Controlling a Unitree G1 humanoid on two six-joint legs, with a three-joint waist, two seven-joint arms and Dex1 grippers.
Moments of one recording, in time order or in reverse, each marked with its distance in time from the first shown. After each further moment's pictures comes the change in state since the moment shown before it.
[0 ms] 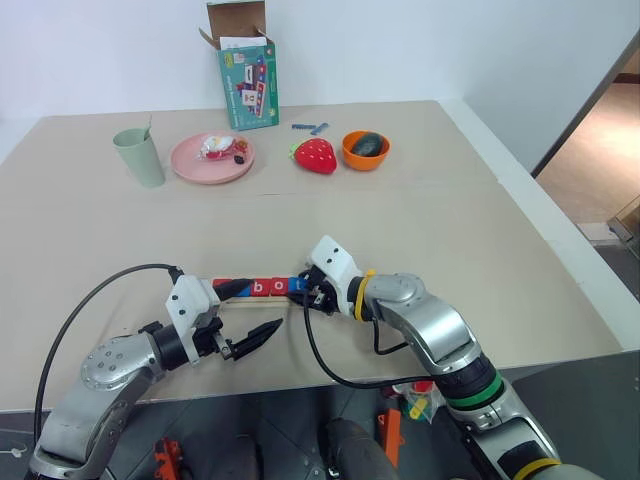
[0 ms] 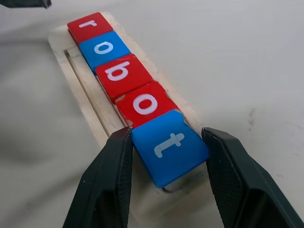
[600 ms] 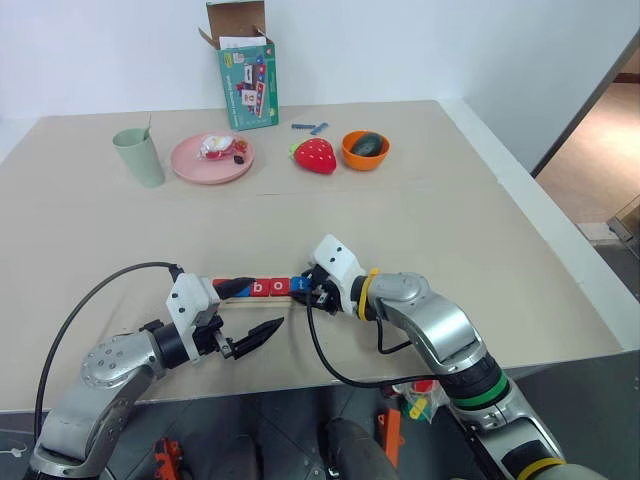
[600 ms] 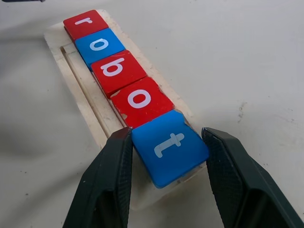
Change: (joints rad) left arm -0.010 0.002 0.000 -0.002 -0.021 0.008 -0.002; right arm -0.010 -0.007 0.004 0.005 0.006 0.000 -0.006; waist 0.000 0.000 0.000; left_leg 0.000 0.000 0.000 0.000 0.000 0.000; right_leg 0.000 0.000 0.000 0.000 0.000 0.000
